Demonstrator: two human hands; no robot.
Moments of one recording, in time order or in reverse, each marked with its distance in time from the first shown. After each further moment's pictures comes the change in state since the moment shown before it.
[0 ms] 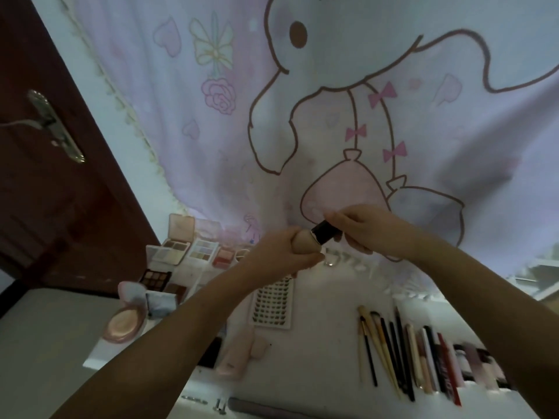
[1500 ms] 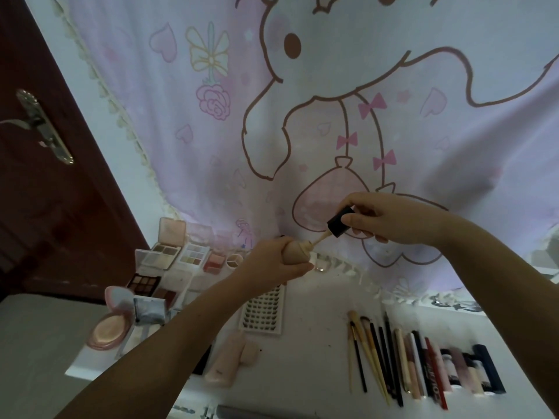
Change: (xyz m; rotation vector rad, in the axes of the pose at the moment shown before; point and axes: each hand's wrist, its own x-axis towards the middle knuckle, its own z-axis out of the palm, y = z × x) left_hand -0.001 -0.013 0.008 0.080 0.069 0.033; right_hand -0.013 -0.004 -0.045 -0.171 -0.068 -0.025
